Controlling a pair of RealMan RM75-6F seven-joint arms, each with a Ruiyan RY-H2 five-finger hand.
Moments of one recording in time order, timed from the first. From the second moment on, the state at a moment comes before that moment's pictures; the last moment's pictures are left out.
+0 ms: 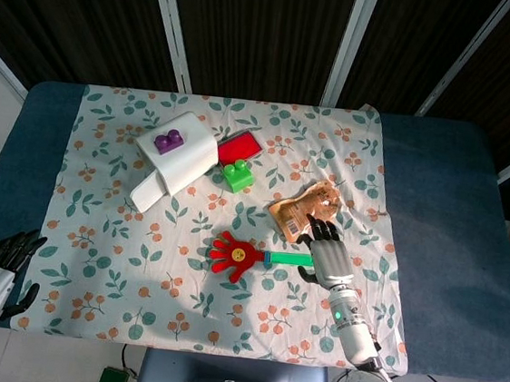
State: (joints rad) left arm -0.09 -1.08 0.05 -1.62 1.65 1.49 0.02; right arm 0.53 -1.71 0.26 -1.49 -1.02 1.02 -0.56
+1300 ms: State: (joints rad) left arm -0.08 -1.06 0.04 -1.62 1.65 1.53 -0.04; right arm 0.64 -1.88 0.24 -1.28 -0.98 1.02 -0.48
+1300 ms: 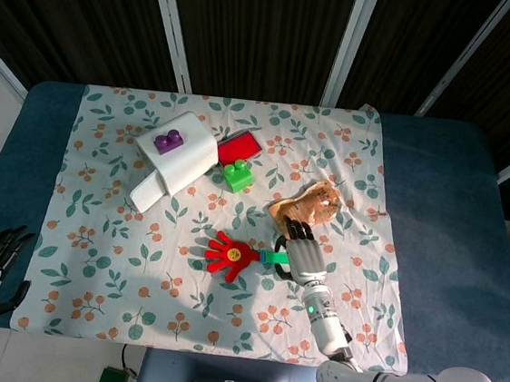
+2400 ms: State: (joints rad) left arm -0.07 -1.06 0.04 -1.61 1.66 1.54 -0.04; right arm 0.62 -1.87 0.24 -1.30 -1.10 1.06 -0.26
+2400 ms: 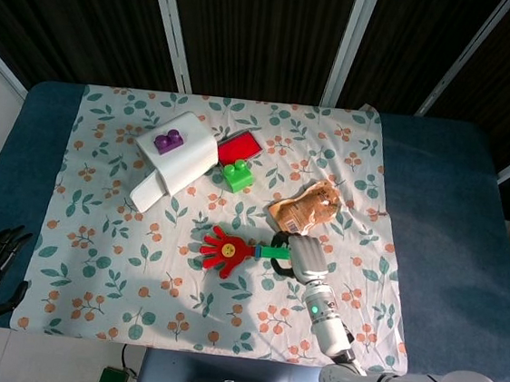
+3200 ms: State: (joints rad) left arm -0.07 -1.06 0.04 -1.61 1.65 1.53 -0.04; right arm 0.56 -1.85 0.24 -1.32 -1.26 1.09 0.23
